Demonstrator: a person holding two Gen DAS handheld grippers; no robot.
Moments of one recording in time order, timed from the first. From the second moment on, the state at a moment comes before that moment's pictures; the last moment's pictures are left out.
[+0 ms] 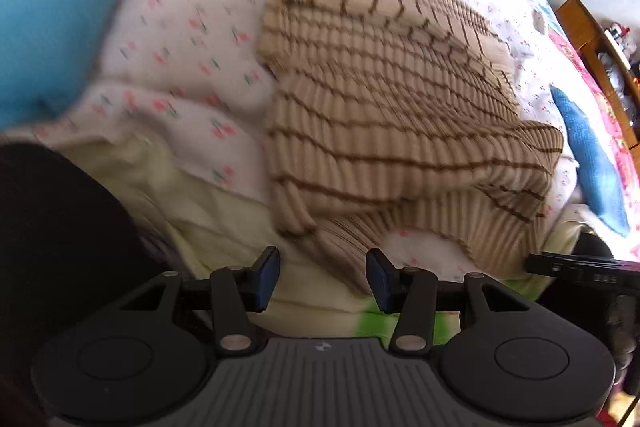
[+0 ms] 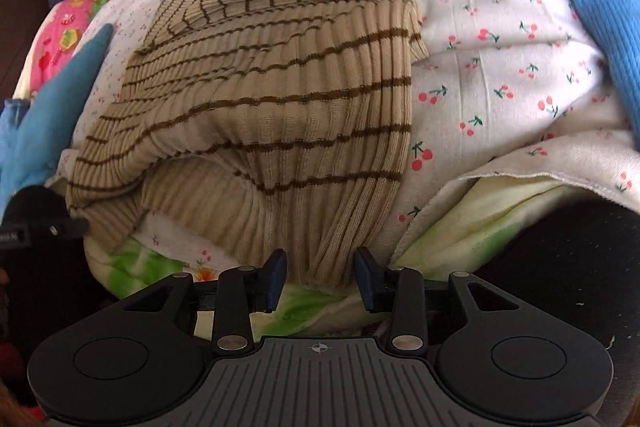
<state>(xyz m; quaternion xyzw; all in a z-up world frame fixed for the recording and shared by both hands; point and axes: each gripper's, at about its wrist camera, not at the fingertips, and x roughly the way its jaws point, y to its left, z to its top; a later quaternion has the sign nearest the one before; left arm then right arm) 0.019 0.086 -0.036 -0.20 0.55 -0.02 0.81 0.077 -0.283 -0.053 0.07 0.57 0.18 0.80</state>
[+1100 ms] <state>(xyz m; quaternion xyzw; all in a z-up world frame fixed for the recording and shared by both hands) 0.011 0.090 -0.031 -0.31 0.48 0.01 0.82 0.075 -0.314 -0.048 0.22 0.52 0.21 0.80</state>
